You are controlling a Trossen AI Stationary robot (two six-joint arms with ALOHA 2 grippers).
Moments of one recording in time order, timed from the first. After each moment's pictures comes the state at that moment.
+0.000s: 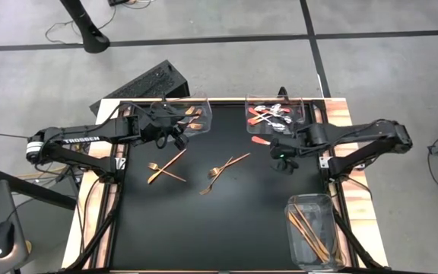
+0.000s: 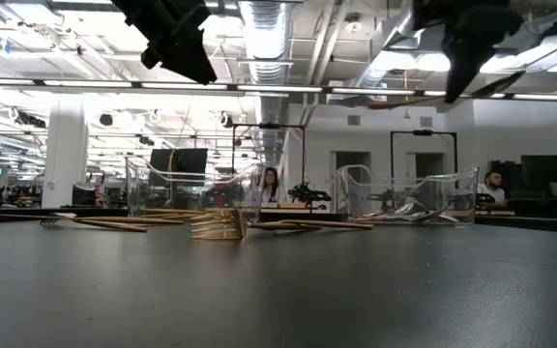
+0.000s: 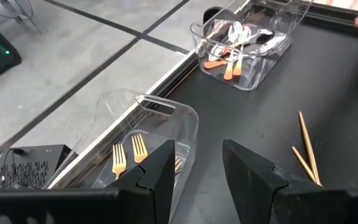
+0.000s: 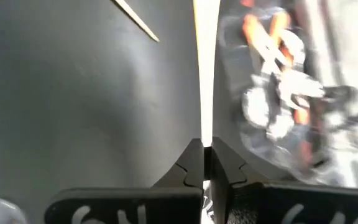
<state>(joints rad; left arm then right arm) 0.22 1.14 1.01 -0.51 -0.46 -0.19 0.07 1.28 1.22 -1.30 0.43 0.29</state>
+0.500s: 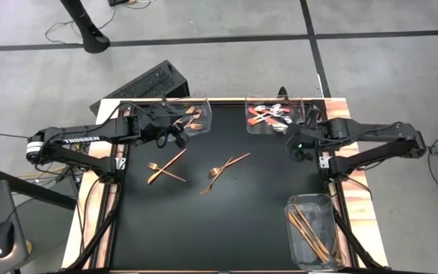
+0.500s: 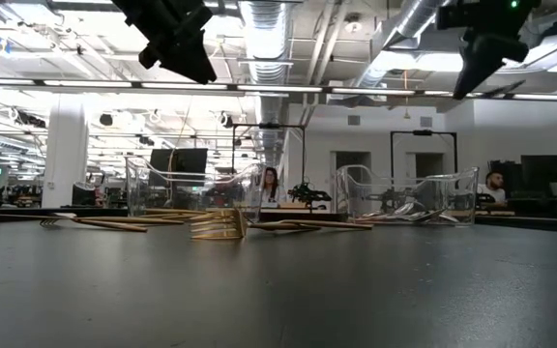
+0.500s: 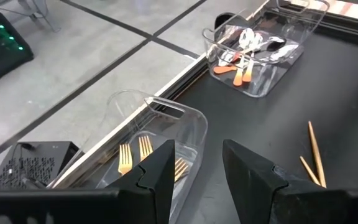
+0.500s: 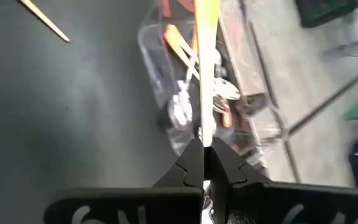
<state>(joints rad) 0.22 1.14 1.01 -0.50 -0.50 -0.23 -0.05 1.04 1.06 -1.23 0.66 0.09</state>
